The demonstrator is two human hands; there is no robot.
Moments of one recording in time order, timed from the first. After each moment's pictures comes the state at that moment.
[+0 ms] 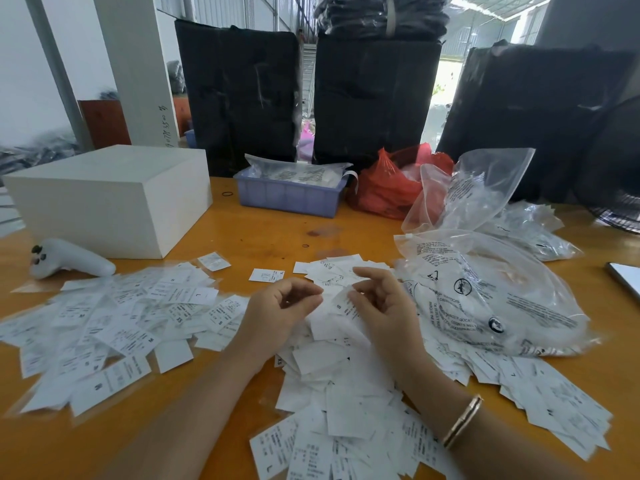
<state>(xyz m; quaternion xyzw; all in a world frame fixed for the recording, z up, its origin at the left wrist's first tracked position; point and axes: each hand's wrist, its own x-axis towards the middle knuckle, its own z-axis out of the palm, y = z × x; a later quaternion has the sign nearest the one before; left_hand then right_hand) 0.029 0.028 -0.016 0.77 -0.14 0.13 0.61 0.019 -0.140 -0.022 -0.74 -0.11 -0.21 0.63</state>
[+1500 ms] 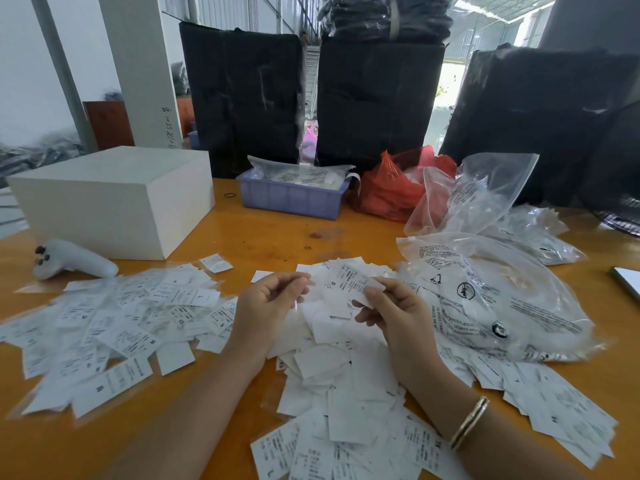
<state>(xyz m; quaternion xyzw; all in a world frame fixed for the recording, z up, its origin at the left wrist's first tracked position) 0.029 0.031 -0.011 0.71 -0.09 0.18 0.68 0.011 -0.149 -0.012 -0.62 -0.07 -0.12 0.77</state>
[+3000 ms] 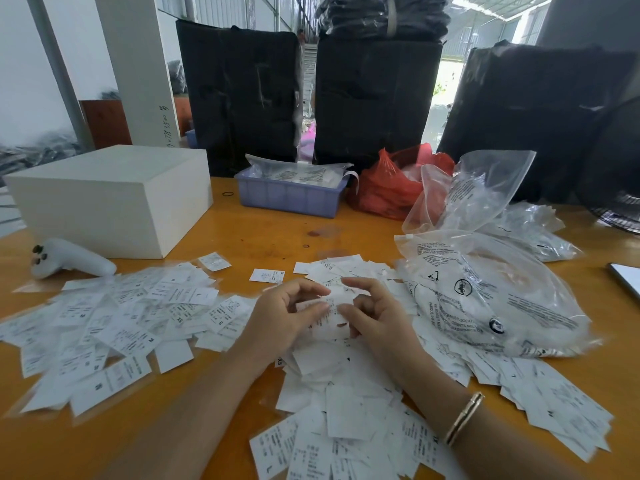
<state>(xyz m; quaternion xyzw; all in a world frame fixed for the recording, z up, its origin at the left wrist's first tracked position) 0.027 0.024 -0.018 0.77 -0.16 0.10 0.61 0.012 -0.141 -0.018 -0.77 -0.13 -0.10 0.62</state>
